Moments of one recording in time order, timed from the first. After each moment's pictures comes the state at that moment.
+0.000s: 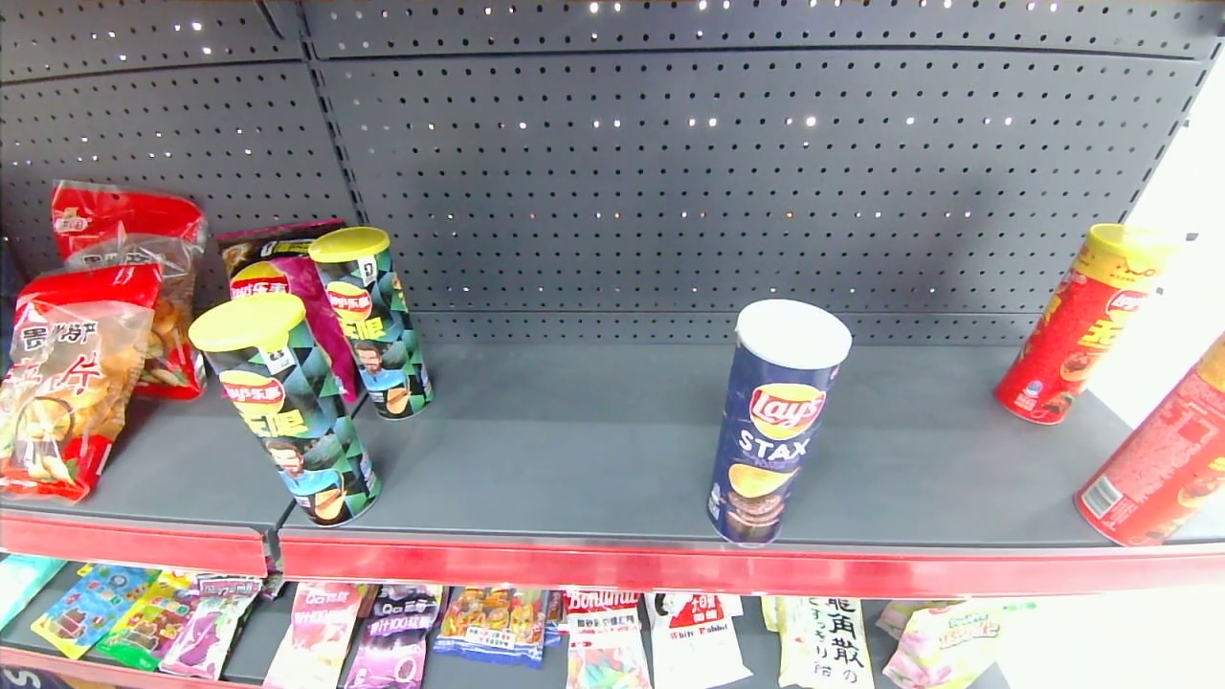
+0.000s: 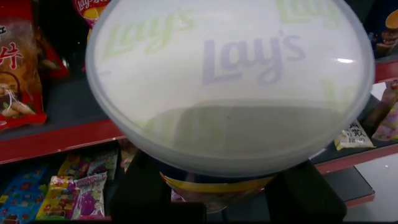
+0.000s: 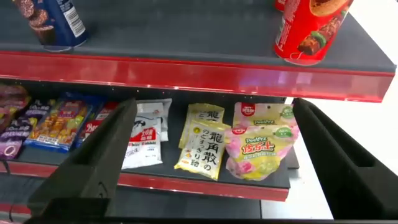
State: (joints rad) left arm -0.16 0.23 -0.35 0.19 -0.09 0.09; right arm 0.06 0.09 0.00 0.00 0.01 -0.01
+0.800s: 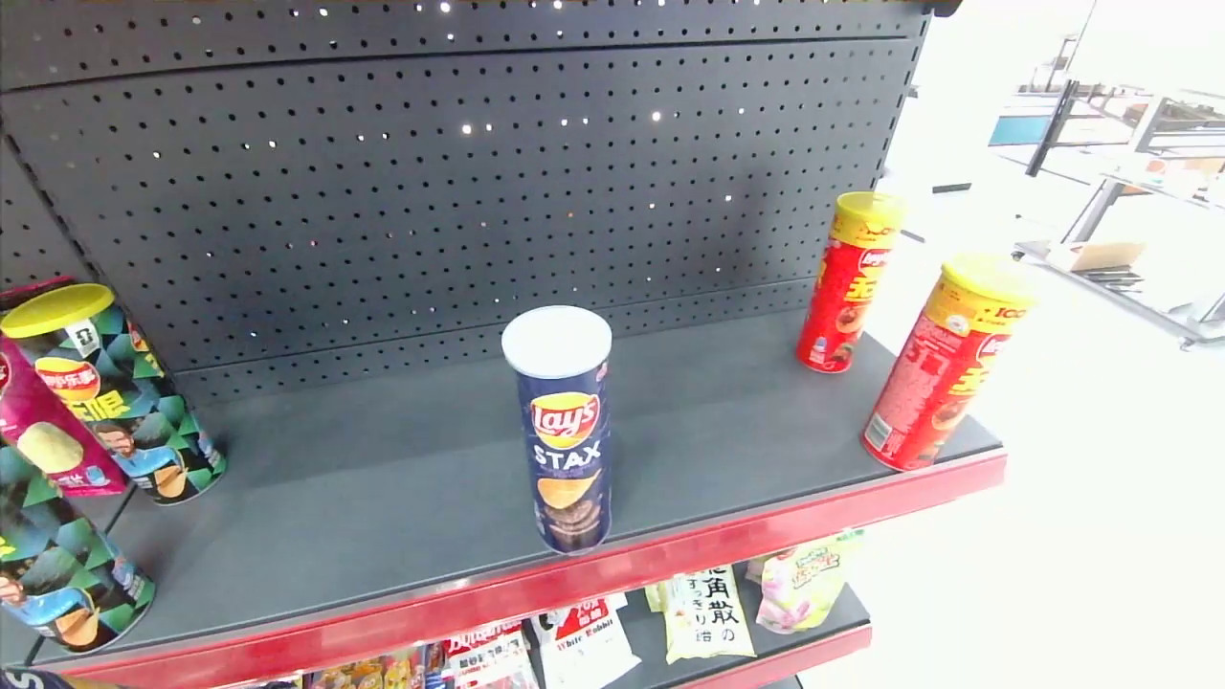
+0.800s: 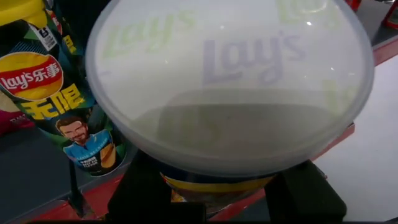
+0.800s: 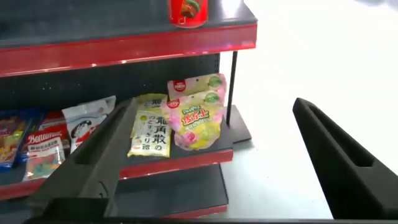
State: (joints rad) left arm -0.16 0.22 -0.36 0.19 -0.09 0.09; right arm 0.06 0.08 0.00 0.00 0.02 -0.01
